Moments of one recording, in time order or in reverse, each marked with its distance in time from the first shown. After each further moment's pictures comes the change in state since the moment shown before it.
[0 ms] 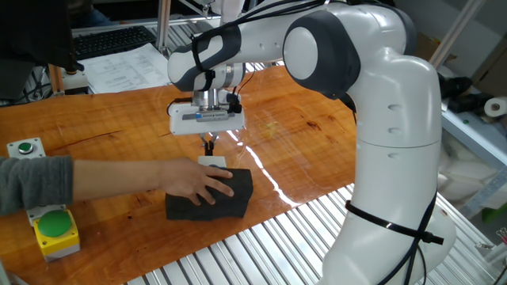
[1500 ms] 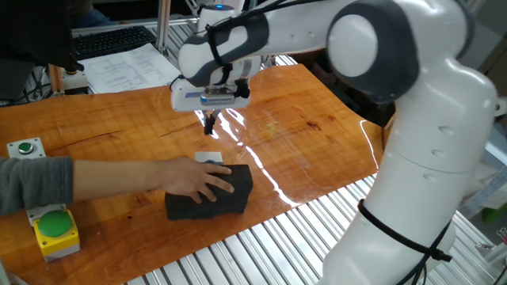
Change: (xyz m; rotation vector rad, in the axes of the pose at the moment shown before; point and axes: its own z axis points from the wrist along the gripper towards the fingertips) arm 0.013 -0.004 -0.073 -0.026 -0.358 -0.021
